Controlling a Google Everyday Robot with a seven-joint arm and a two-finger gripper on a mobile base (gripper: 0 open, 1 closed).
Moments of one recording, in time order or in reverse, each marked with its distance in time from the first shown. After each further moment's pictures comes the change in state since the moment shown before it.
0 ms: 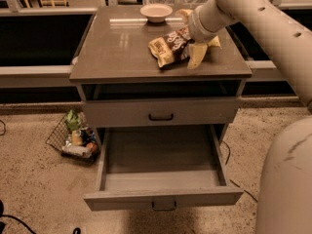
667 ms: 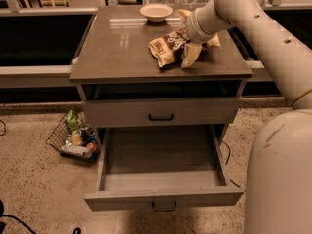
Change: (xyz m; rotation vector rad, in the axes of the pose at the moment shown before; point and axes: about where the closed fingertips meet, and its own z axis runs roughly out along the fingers) arm 0.007 -0.018 0.030 0.064 -0.075 0.057
